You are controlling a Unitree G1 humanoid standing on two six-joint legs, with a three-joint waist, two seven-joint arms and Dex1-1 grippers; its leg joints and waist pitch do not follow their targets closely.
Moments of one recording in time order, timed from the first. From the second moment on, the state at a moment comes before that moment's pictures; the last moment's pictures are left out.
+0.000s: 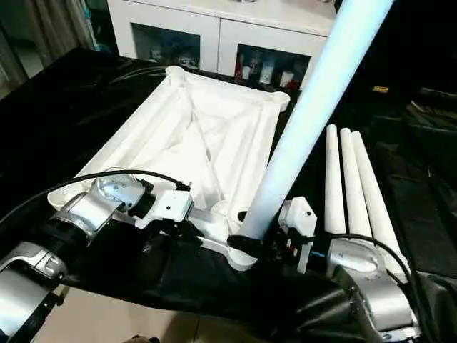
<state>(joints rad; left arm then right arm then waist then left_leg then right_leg) -0.76 0.37 -0.49 0.74 0.09 -0.24 -1.42 -0.04 -0.49 0.13 -0.05 0.38 0.15 1.01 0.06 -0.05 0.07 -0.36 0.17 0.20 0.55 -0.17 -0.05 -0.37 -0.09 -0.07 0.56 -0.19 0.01</state>
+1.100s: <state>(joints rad) -0.79 0.29 -0.38 0.79 0.13 0.13 -1.09 -0.32 -0.22 0.09 0.32 0.26 0.12 0.57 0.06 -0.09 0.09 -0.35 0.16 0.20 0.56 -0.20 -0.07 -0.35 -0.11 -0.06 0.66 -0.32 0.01</state>
